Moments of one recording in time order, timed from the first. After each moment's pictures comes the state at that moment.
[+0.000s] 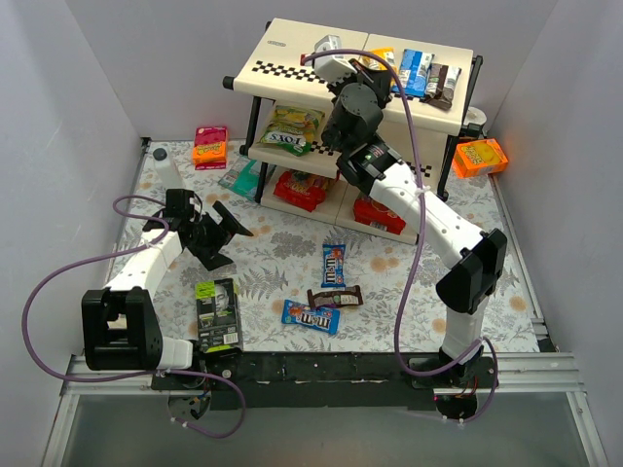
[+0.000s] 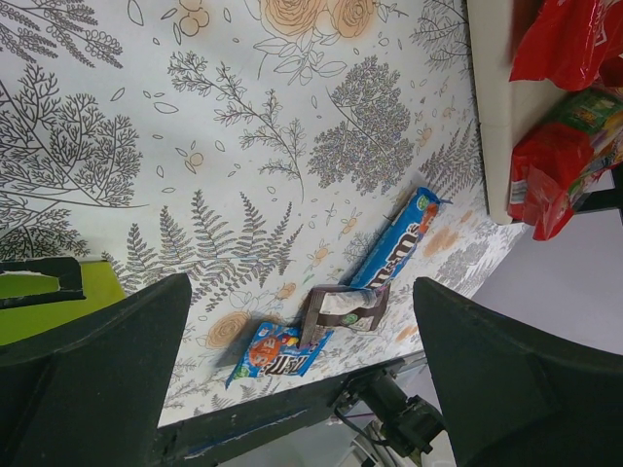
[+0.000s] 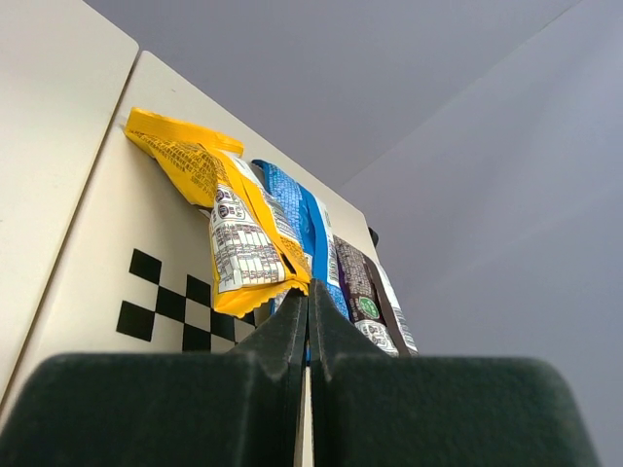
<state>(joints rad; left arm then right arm) -0.01 1.36 0.89 -0.58 0.43 -0.82 0.77 1.87 2.01 0.23 1.09 -1.12</state>
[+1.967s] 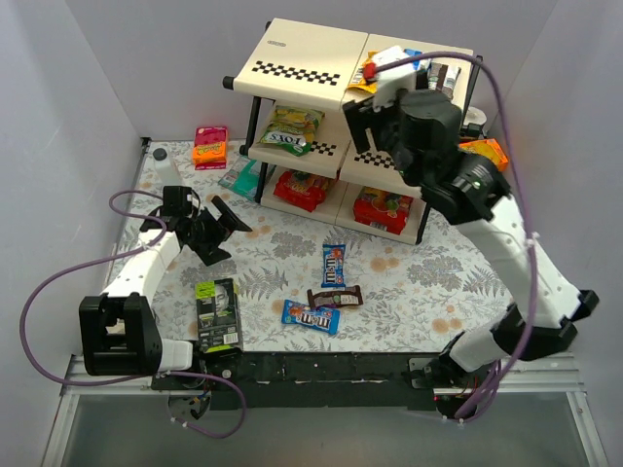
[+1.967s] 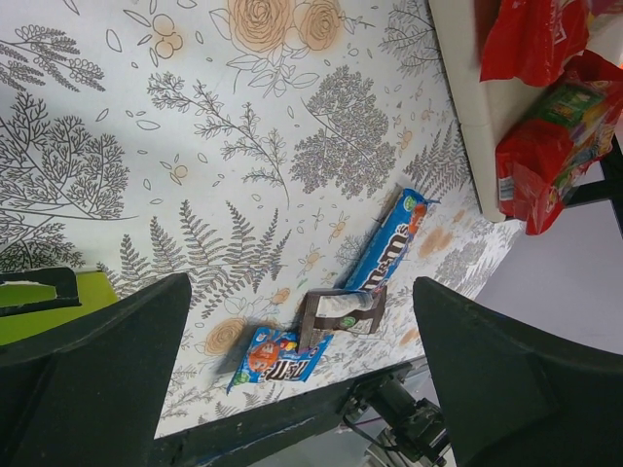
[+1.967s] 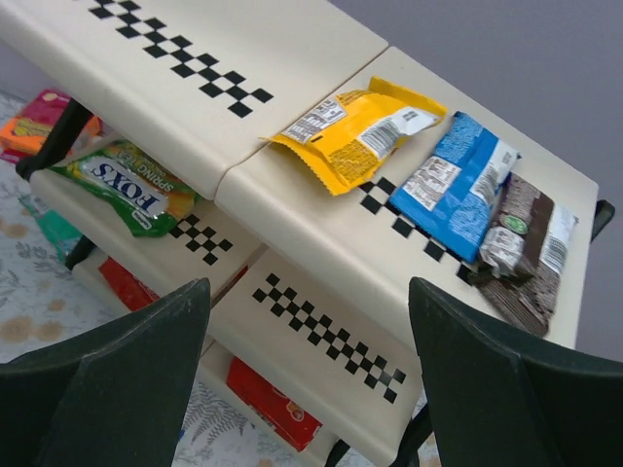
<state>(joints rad) -0.01 1.34 0.92 -0.57 0.42 -0.79 0.83 1.54 2.06 -0.66 0.57 -0.26</state>
